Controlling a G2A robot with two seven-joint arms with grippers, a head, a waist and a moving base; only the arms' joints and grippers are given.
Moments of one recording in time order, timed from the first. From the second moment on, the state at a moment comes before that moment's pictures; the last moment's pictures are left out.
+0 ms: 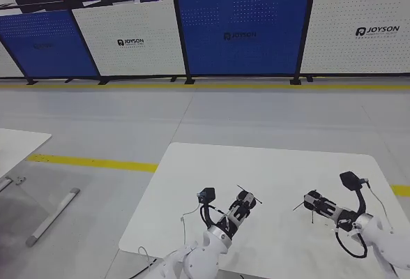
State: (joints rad) left arm 1.45 -1.22 -0.86 -1.77 0.12 0.09 0.23; right arm -1.33 -0.96 1.31 -1.69 -0.15 0.01 0.74
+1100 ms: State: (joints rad) left arm 1.41 -1.26 -0.85 -1.70 0.11 0.14 0.36; right arm -1.46 -1.00 1.21 -1.76 -0.32 -0.09 0.26
